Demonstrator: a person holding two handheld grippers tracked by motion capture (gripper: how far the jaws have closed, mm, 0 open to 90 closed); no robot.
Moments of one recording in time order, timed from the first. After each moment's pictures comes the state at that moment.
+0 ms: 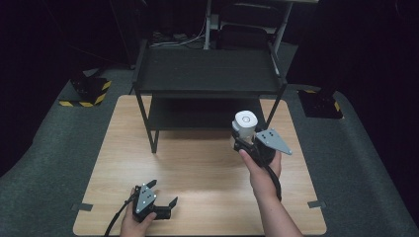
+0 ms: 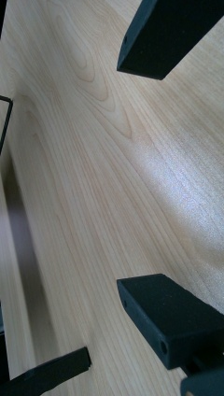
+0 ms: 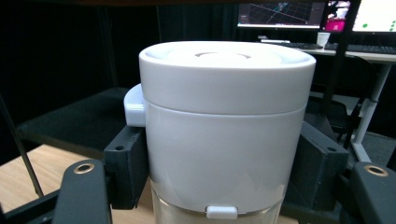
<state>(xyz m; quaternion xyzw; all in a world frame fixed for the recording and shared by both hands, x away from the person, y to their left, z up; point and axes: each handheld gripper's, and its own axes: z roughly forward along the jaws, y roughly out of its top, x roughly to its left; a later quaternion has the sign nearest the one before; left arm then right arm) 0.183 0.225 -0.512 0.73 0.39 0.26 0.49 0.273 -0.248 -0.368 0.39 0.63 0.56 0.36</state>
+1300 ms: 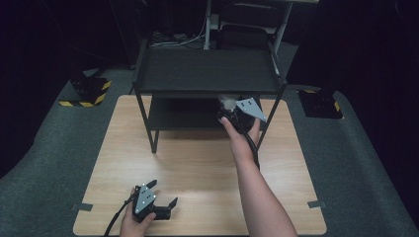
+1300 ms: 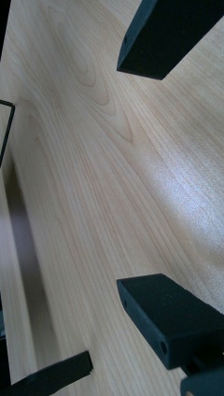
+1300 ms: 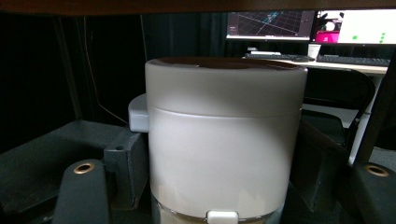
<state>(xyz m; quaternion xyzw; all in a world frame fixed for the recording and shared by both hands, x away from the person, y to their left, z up) 0.184 0.228 -0.512 0.73 0.39 0.25 0.50 0.365 -0.195 -0.375 0.40 0.61 0.57 0.39</state>
